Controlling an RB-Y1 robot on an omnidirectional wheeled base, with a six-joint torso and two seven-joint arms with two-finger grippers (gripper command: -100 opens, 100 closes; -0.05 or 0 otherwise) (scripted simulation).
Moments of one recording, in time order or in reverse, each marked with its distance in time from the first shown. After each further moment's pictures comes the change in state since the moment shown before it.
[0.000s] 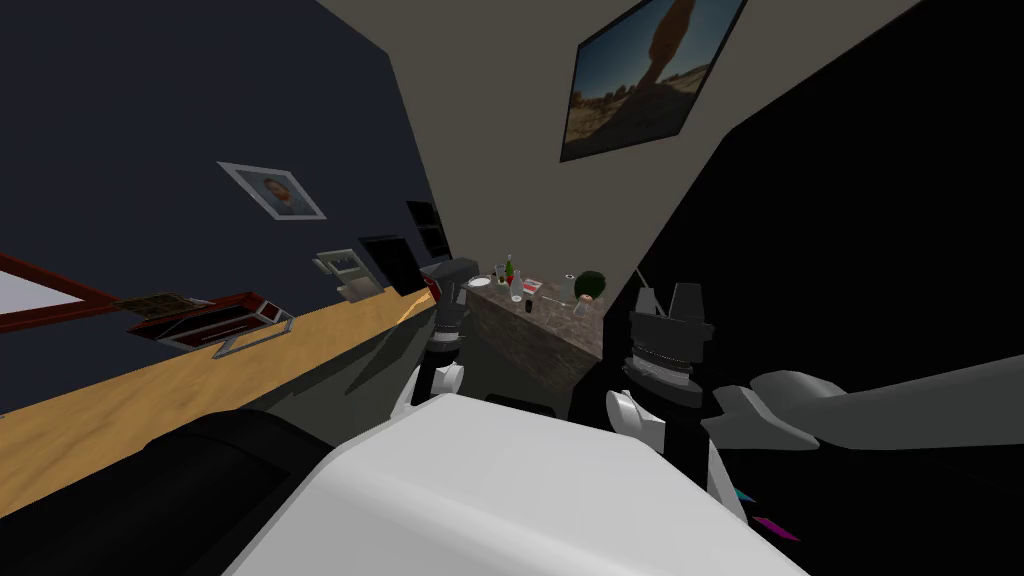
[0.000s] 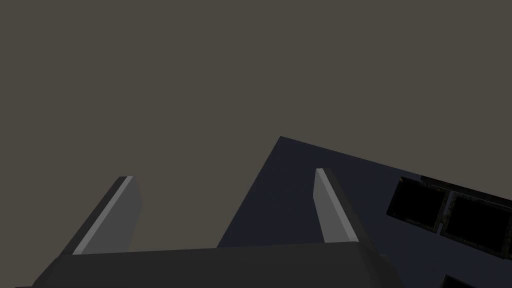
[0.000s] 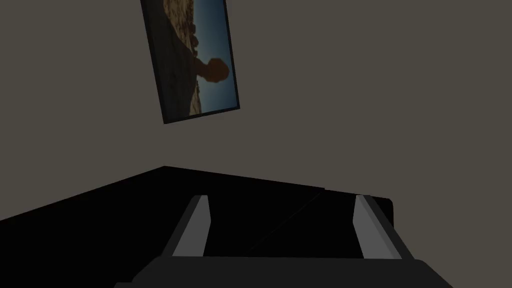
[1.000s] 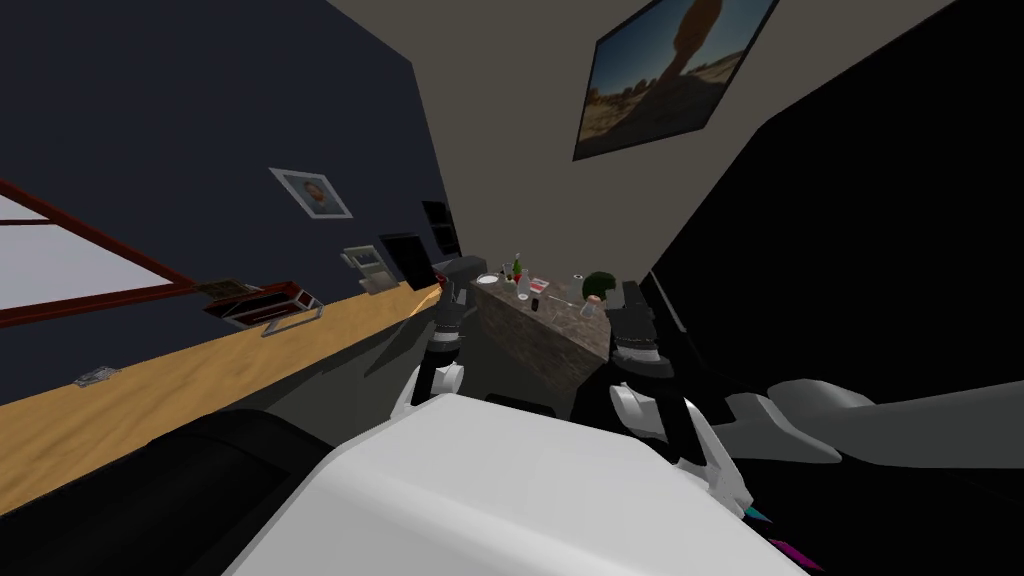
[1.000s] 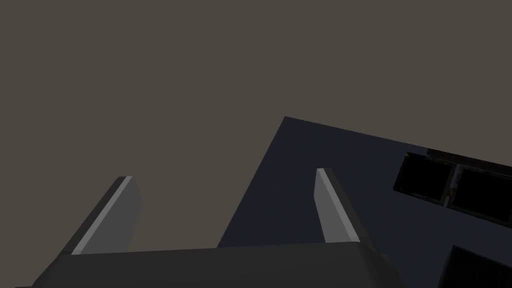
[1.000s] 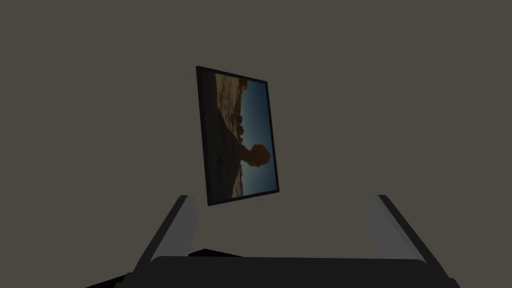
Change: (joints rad) left arm 0.000 0.000 0.000 0.000 0.000 0.000 0.000; right arm -0.109 -0.266 0.024 0.105 -0.076 0.147 0.041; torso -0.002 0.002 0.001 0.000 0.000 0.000
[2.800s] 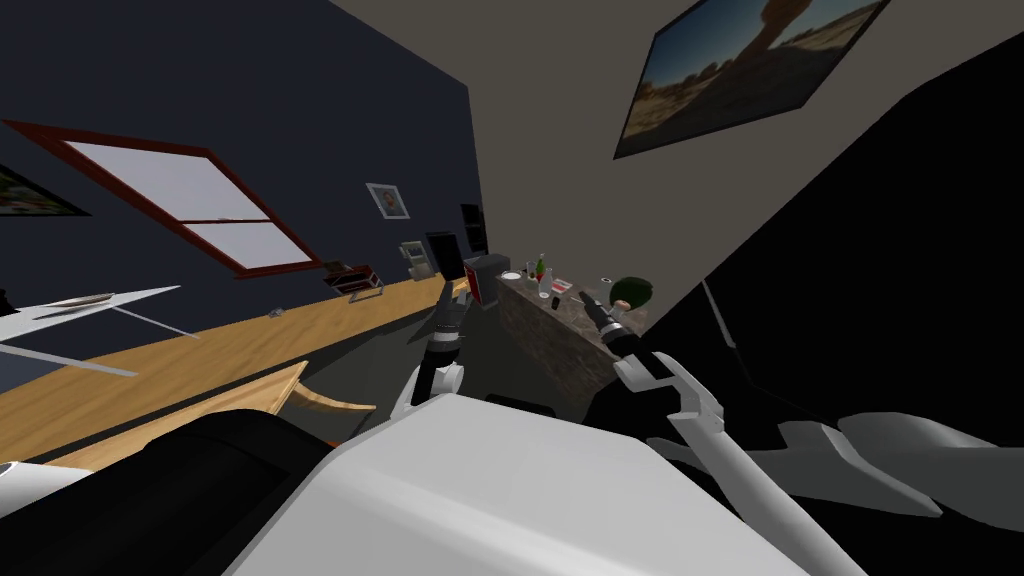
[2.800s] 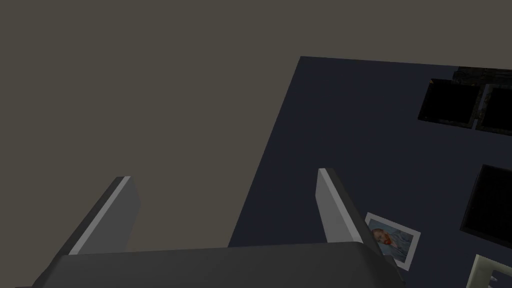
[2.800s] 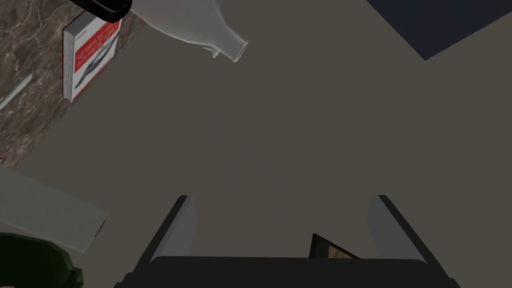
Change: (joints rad) left arm 0.000 0.000 0.000 0.000 0.000 0.000 0.000; right arm -0.293 -0.413 0.115 0.335 -0.224 0.468 0.148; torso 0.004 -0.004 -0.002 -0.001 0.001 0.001
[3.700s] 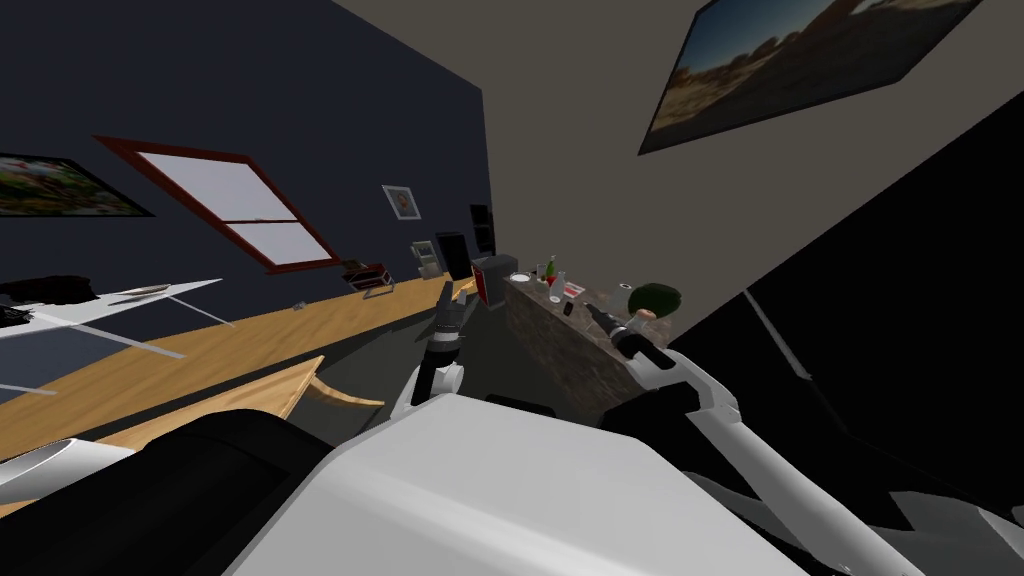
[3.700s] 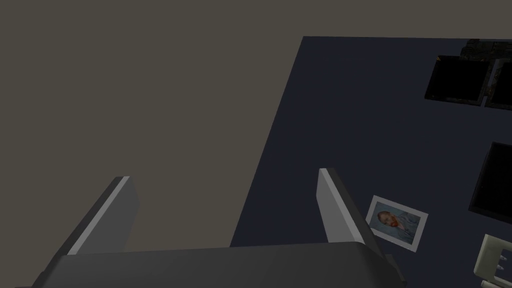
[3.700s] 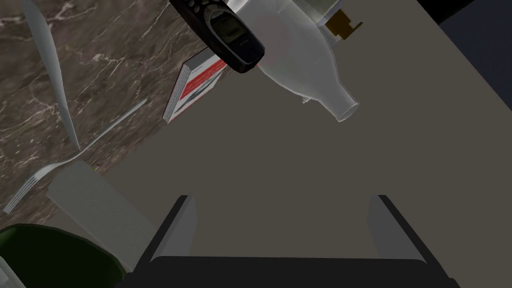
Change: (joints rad) left arm 0.000 0.000 0.000 0.000 0.000 0.000 0.000; right arm -0.045 -0.147 0.034 0.147 -0.065 0.199 0.026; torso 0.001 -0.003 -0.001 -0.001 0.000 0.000
